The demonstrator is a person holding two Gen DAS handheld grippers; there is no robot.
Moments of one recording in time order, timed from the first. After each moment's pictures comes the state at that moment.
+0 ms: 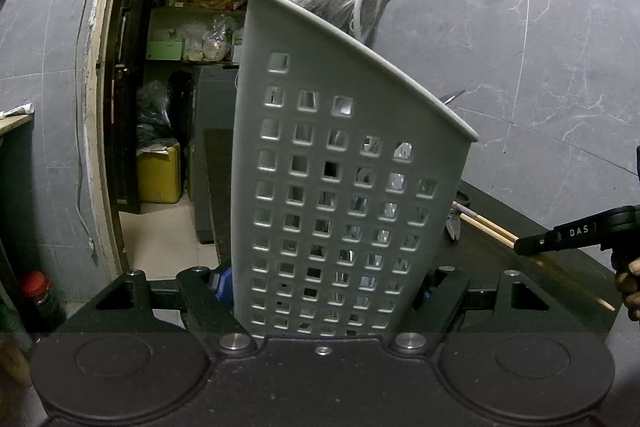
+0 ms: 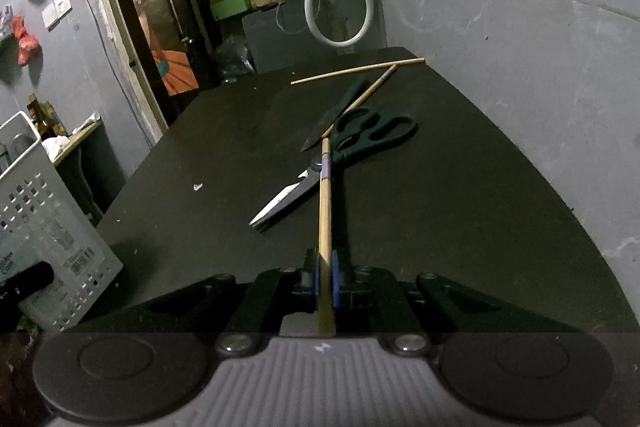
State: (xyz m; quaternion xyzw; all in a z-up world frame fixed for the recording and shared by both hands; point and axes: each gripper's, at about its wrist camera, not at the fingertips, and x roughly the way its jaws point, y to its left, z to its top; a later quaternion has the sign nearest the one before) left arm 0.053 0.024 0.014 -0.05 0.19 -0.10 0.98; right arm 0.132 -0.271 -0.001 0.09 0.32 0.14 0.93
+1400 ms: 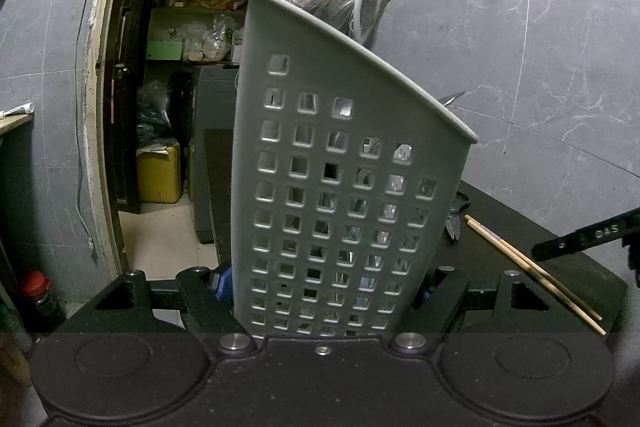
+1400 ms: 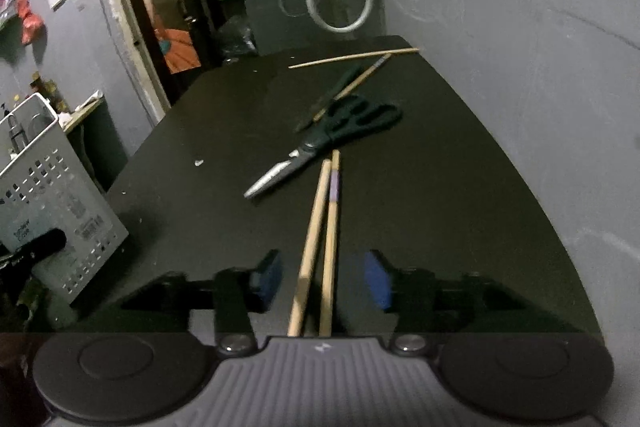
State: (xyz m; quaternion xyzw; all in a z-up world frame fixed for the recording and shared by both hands) left arm 0.053 0.024 0.014 -0.05 0.18 -0.10 0.98; right arm 0.117 -0.283 0.016 0.06 0.35 0.14 0.92
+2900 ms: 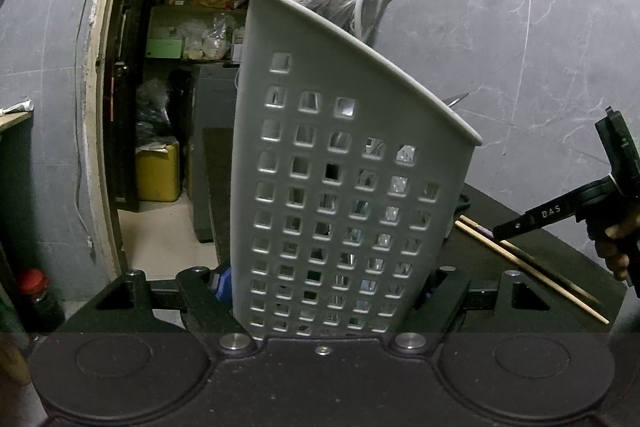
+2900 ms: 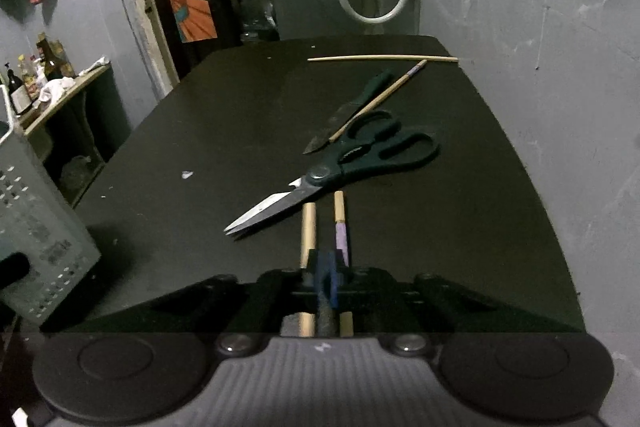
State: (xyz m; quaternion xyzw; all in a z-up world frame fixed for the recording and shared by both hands) left arm 0.056 0.026 0.015 -0.06 0.19 -0.10 0.98; right arm 0.187 -0.271 0.019 0.01 0.37 0.16 0.91
